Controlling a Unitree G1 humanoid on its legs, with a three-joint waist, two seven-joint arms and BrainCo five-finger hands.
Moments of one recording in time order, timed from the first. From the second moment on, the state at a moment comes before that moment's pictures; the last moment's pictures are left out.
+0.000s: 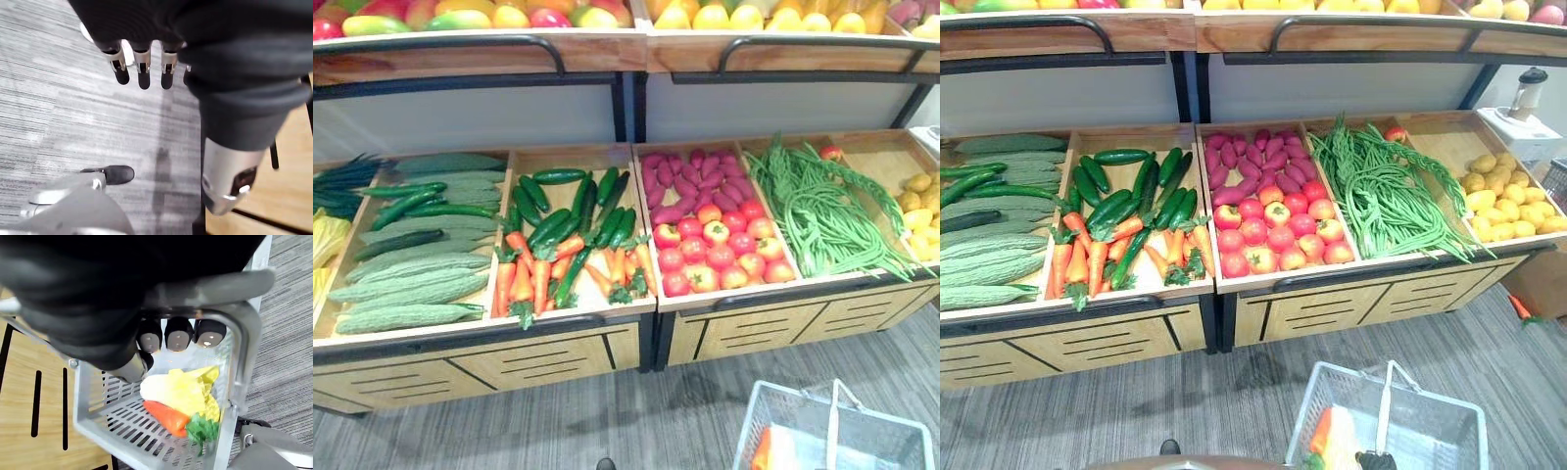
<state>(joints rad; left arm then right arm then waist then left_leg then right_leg) 0.16 0.11 0.44 1.12 0.16 -0.06 0.15 0.08 -0.14 -0.42 1.16 -0.20 -0.10 -0.10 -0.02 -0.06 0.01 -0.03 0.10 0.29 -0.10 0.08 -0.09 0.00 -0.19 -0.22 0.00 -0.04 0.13</state>
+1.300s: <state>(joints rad) 0.05 0.09 0.20 1.10 0.12 -0.10 0.12 0.00 -0.13 -0.35 1.15 -0.12 -0.11 -0.11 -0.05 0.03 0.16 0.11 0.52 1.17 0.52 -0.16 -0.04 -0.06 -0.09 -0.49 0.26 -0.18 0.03</state>
